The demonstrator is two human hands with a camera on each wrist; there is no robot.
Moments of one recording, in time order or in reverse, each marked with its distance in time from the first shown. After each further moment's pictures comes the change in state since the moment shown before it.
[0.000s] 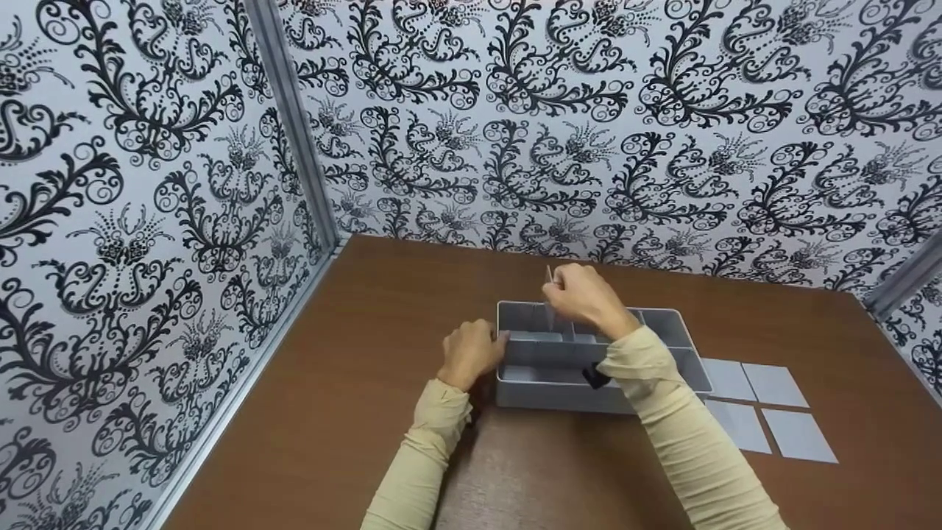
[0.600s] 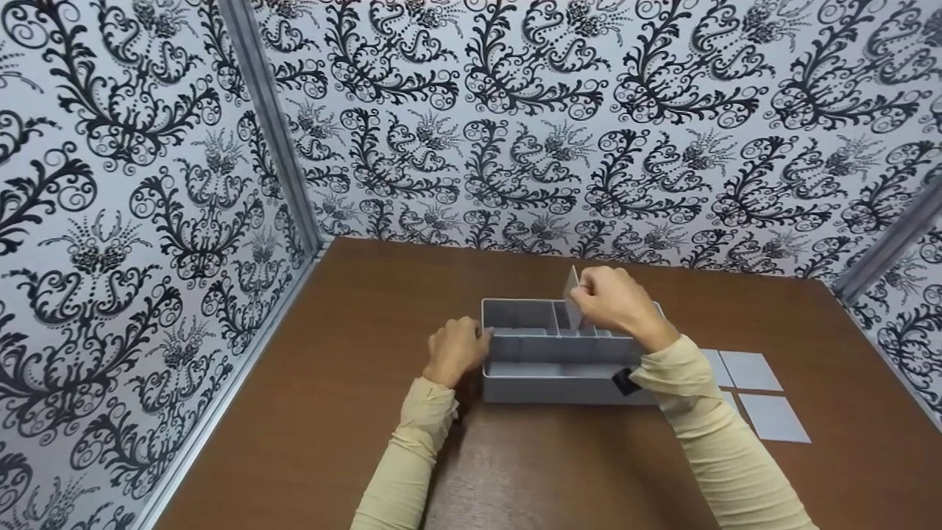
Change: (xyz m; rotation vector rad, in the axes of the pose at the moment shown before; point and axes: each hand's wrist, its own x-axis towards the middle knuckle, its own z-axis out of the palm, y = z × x) left_hand 0.000 -0.002 -0.002 -0.019 -0.020 0.012; right_hand -0.048 0.019 -0.038 -0.039 0.049 0.016
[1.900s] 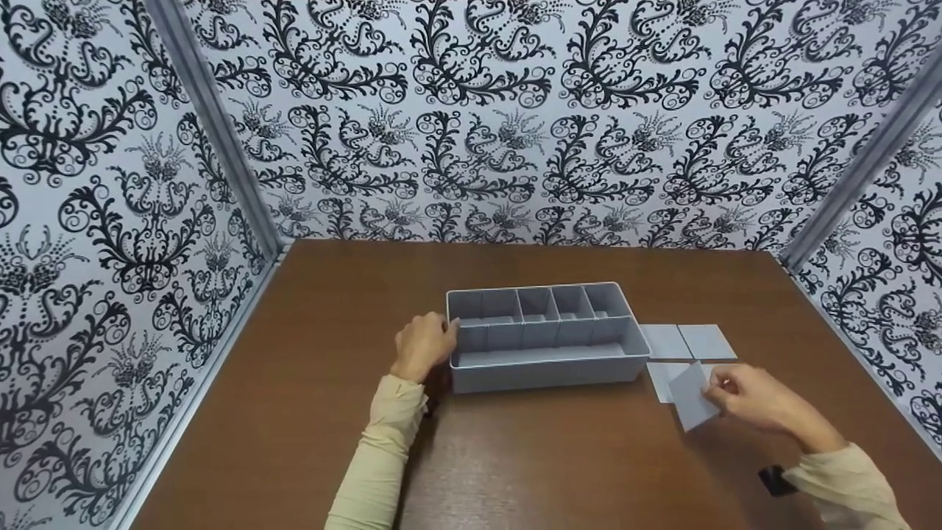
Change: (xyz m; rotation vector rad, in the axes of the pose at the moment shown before) left_hand -0.002 0.002 0.003 0.007 -0.044 0.009; right_hand -0.194 0.165 -0.043 0.092 -0.224 0.164
